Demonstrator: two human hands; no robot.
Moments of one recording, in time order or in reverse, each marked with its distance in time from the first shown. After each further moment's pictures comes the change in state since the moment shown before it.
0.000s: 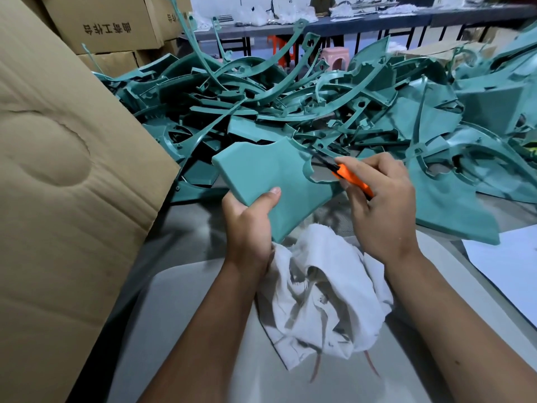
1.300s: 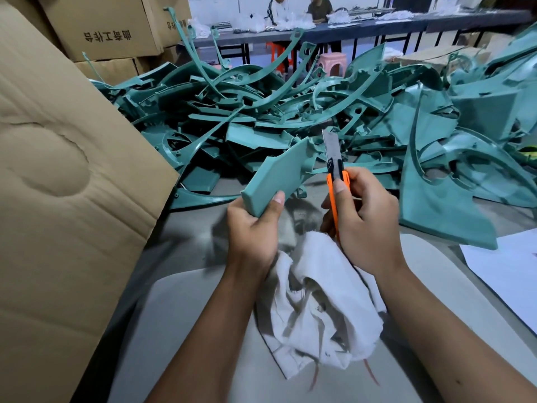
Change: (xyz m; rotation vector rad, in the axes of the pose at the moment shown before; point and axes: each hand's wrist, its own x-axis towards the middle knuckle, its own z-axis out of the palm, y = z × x) left_hand 0.007 -0.009 -0.005 0.258 -0.128 0.249; right_hand -0.006 -0.029 0.005 0.420 -0.061 0.287
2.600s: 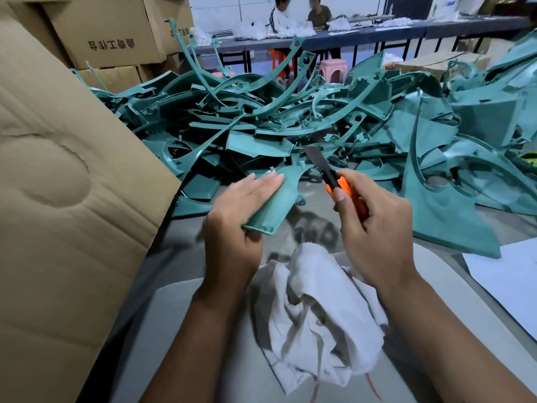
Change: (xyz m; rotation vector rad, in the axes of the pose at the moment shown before) left_hand 0.021 -0.005 -0.042 0.594 -0.237 0.687; right_hand 0.003 -0.002 -0.012 -0.273 0.065 -0.293
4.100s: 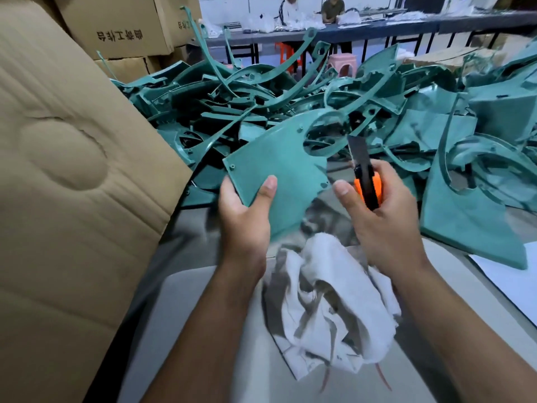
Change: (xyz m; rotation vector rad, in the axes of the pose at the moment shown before) left_hand 0.017 0.038 0.009 -0.750 0.366 -0.888; right_hand 0.001 -0.010 0.001 0.333 -0.130 0.342
